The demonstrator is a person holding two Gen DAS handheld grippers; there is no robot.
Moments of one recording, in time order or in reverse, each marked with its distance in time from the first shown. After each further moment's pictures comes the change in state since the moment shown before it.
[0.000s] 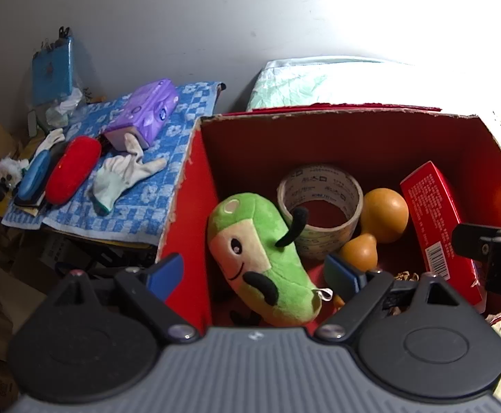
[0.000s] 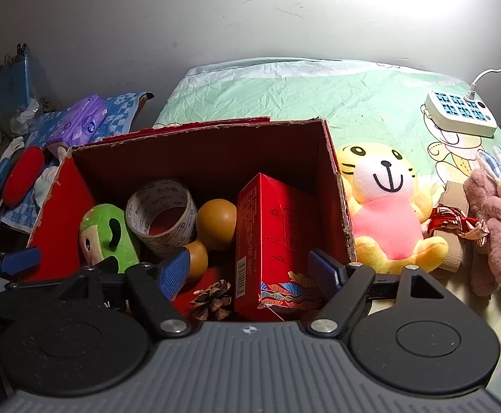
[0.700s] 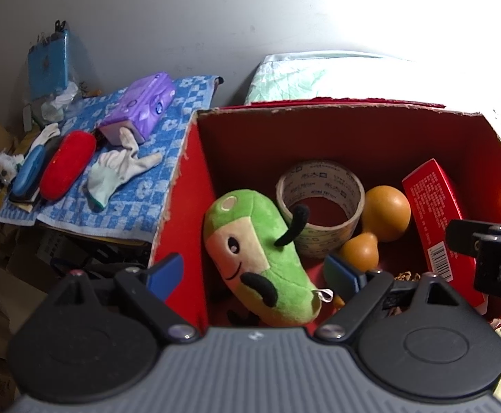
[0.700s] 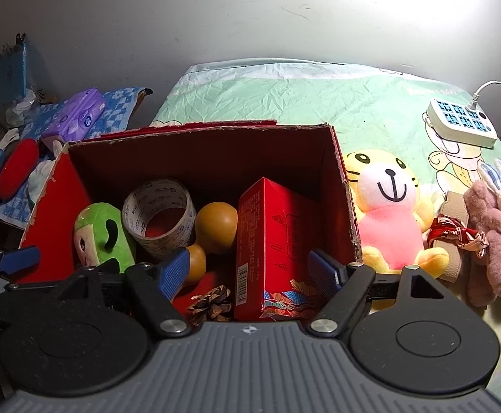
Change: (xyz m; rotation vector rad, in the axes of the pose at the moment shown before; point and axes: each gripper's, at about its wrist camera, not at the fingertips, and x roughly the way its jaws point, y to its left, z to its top) left arm 0.008 0.001 0.002 -0.006 0.018 -0.013; right arm 0.008 0.010 0.005 -0.036 0.003 -0.029
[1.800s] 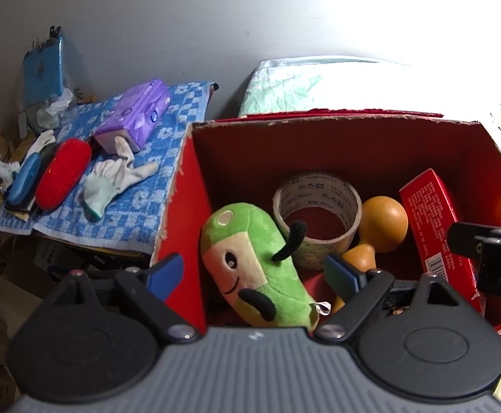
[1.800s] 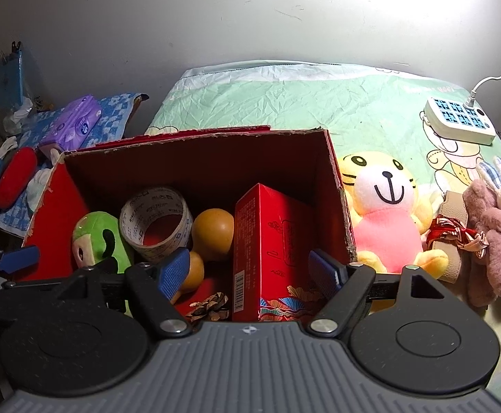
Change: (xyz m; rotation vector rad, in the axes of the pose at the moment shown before) left arm 0.002 0.000 0.009 0.011 -0.009 -0.017; right arm 0.000 -0.005 0.004 0.026 -0.006 0.010
